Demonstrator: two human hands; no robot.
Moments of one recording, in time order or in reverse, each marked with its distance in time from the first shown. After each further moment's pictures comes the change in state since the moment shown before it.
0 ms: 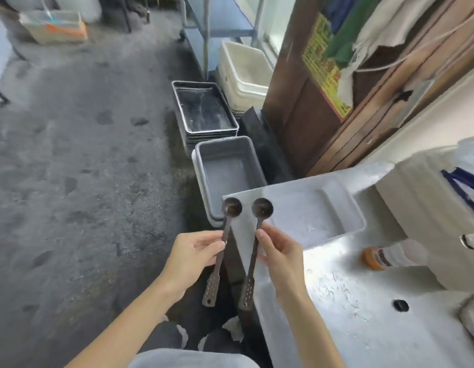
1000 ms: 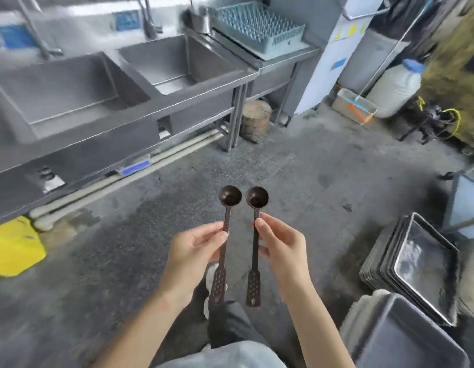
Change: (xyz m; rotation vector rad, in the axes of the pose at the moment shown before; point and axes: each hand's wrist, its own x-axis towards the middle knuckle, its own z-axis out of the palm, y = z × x) left_hand -0.206 -0.036 -0.444 -0.573 1.146 0.239; right_hand -0.173 -0.035 0.549 -0.350 -1.160 -0.198
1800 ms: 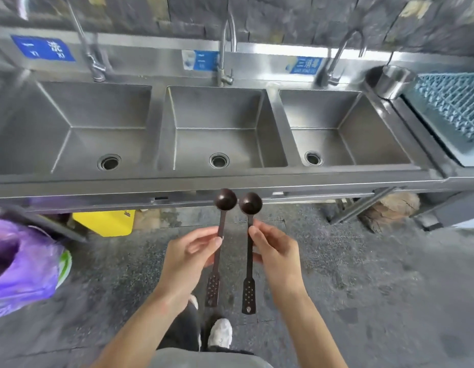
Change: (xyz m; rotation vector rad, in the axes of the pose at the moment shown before) left_hand 0.245 0.100 -0.239 -0.118 0.649 0.021; right_hand 0.293 -0.061 0.352 -0.113 -0.617 0.110
